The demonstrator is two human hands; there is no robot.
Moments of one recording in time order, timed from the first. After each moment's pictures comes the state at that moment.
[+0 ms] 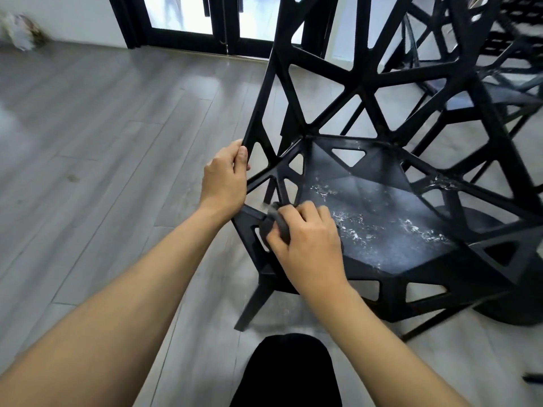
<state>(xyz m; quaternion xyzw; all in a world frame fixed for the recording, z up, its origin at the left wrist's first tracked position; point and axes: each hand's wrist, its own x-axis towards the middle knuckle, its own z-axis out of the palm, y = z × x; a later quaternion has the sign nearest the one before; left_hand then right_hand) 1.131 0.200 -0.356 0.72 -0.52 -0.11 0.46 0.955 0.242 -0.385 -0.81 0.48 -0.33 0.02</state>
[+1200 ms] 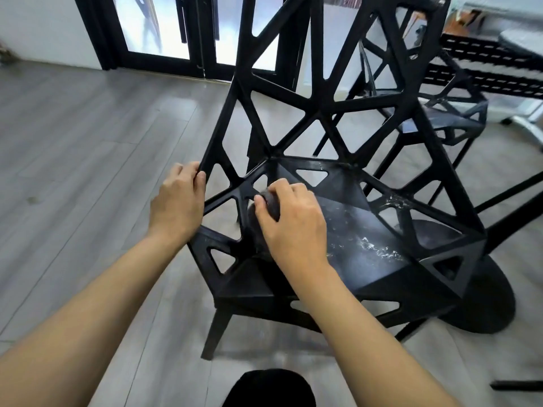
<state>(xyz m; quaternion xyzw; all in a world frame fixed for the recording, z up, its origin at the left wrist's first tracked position) 1.138 0.207 -0.352 0.75 -0.54 0.00 0.38 0.941 0.200 -0.345 -0.78 0.52 -0.36 0.05</state>
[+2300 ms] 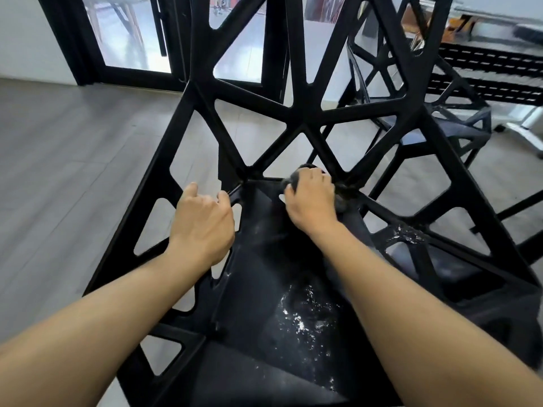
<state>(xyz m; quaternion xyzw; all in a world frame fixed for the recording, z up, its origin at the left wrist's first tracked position) 1.088 0.088 -0.390 0.69 -0.67 0.28 -0.04 0.912 -0.030 -0.408 -0.77 0.60 -0.22 -0.01</state>
